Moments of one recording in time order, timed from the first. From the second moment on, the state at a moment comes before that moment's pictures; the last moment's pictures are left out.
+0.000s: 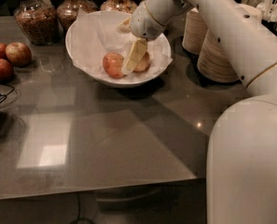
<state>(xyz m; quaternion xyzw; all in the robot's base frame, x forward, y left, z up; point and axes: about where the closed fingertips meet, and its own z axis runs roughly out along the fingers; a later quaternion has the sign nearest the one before) 0.680 0.030 0.902 -0.73 0.59 0.18 0.31</state>
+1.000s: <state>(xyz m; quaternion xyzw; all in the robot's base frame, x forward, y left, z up) 0.671 0.044 0.875 -0.76 0.56 0.20 0.26</state>
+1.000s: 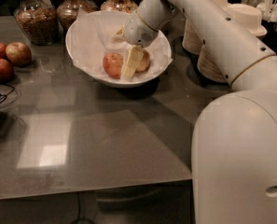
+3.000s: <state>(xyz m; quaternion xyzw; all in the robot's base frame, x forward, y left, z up) 0.685 0.046 0.844 -0.75 0.58 0.22 0.24</state>
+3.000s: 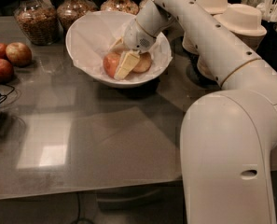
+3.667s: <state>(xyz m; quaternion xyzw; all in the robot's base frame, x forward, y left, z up) 0.685 0.046 0.844 -0.75 0.58 0.22 0.24</state>
